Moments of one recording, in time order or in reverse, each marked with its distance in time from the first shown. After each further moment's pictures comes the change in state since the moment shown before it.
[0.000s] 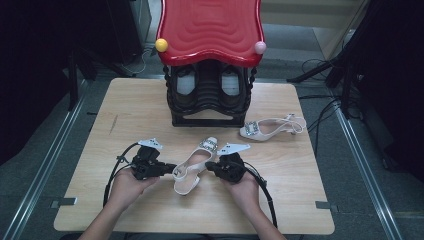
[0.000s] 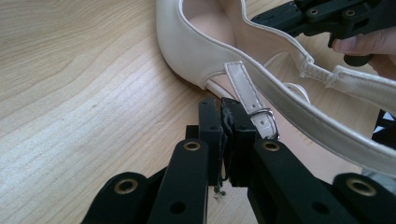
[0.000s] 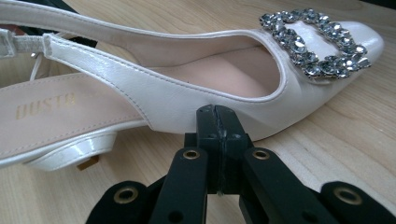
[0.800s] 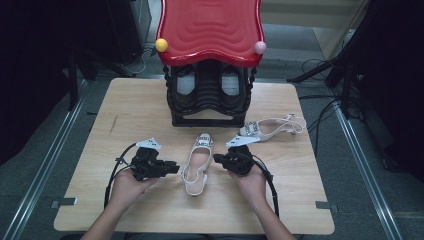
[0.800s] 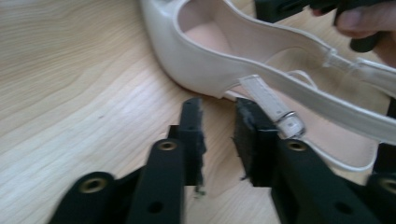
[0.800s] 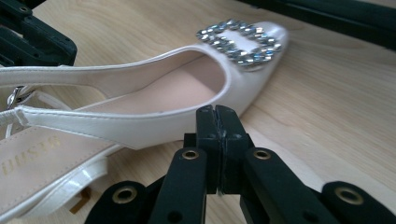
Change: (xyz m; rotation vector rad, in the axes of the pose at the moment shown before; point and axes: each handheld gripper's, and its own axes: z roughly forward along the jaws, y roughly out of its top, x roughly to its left) left arm 0.004 -0.003 -0.005 -0.048 0.027 0.007; right arm -0.024 0.010 -0.020 -0.027 -0.038 0.034
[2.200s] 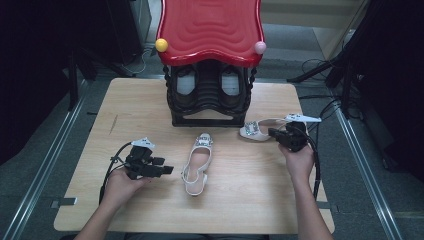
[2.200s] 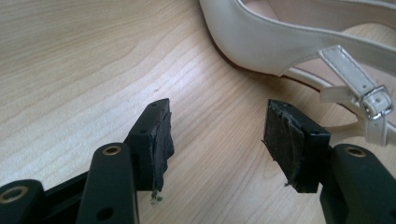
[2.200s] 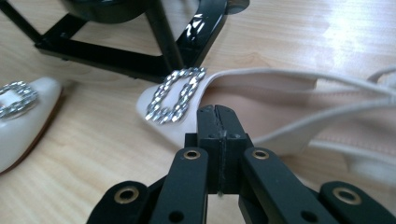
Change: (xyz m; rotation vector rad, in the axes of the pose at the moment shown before) left arm 0.023 -0.012 0.002 0.024 0.056 -0.021; right arm -0.137 0.003 -0.086 -0.099 -0.295 0.196
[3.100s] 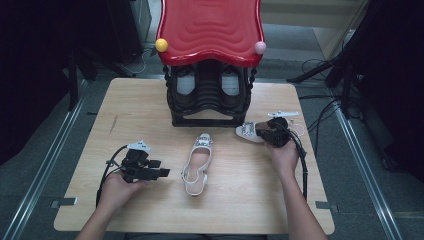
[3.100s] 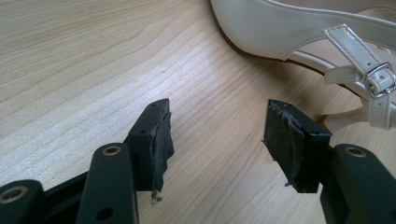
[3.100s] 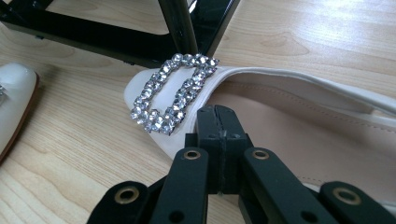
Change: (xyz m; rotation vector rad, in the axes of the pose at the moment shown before) left arm 0.002 -0.009 -0.005 -0.003 0.014 -0.013; right arm 0.022 0.007 0.042 0.121 -0.033 -0.002
